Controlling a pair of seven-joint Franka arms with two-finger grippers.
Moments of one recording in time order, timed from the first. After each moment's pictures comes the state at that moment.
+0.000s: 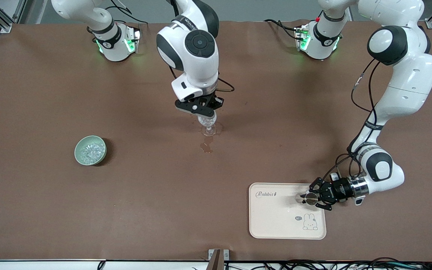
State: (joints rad) left arm 0.34 1.18 -0.46 -1.23 -1.08 2.10 -1.01; right arm 0.82 0.45 -0.03 -1.47 0.01 1.90 1.09
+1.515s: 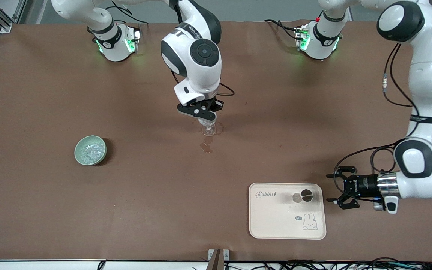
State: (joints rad) left arm 0.36 0.91 -0.48 -1.19 -0.42 1.90 -1.03; right arm 0.83 0.48 -0.03 -1.46 0.01 1.85 1.09
